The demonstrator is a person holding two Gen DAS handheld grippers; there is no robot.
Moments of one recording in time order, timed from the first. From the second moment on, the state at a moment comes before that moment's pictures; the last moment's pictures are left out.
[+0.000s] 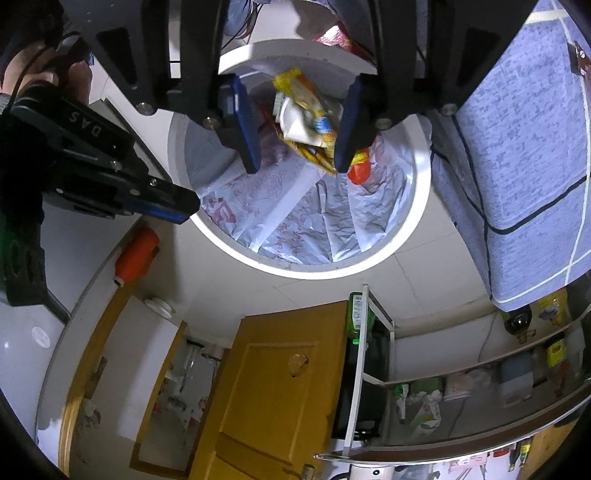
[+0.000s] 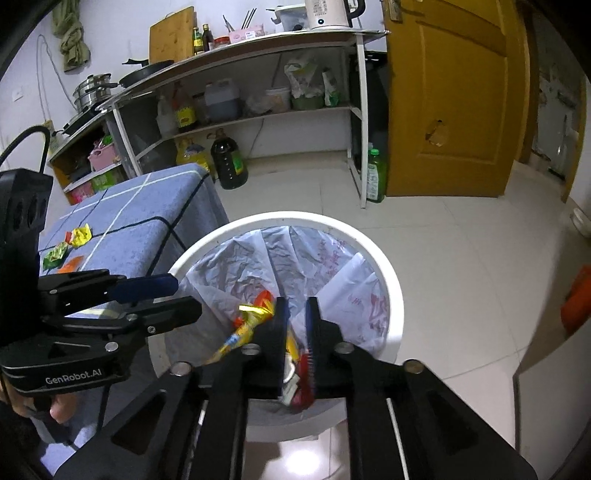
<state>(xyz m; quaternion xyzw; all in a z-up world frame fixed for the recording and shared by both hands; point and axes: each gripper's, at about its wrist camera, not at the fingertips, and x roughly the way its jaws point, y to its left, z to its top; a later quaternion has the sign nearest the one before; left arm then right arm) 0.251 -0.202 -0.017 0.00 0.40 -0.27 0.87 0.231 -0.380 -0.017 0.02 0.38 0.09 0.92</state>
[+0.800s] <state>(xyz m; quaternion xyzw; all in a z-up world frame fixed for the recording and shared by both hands) 0.175 -0.063 0.028 -0.04 0.34 -0.18 0.92 0.173 -0.259 0.040 -0.04 0.31 0.23 0.92</state>
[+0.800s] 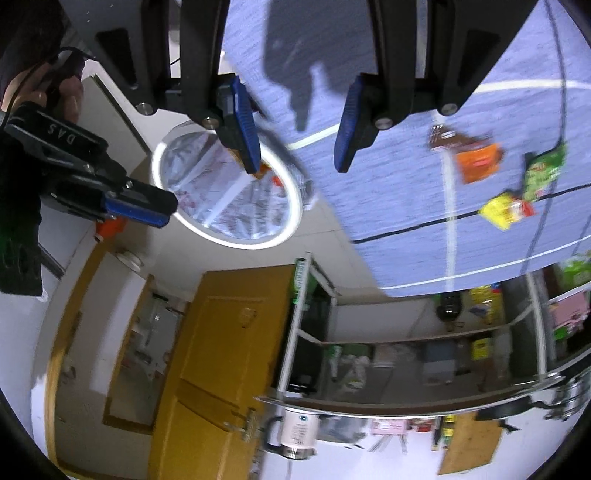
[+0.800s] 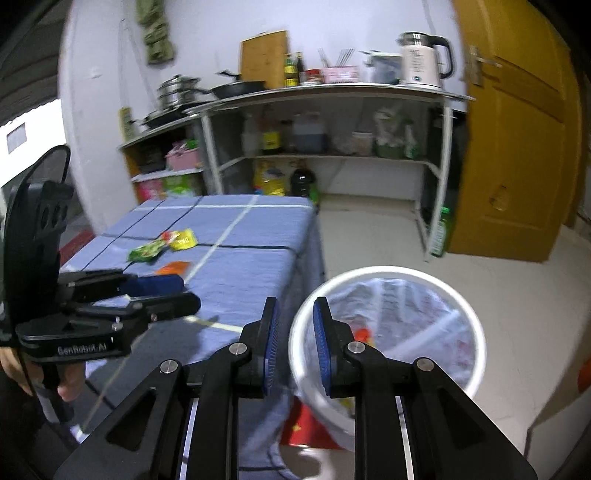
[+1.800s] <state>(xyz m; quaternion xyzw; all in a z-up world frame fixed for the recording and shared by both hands) 0.165 0.104 0.008 -0.10 0.34 -0.05 0.93 0.230 -0.080 -0.027 -0.16 0.36 0.37 0.84</state>
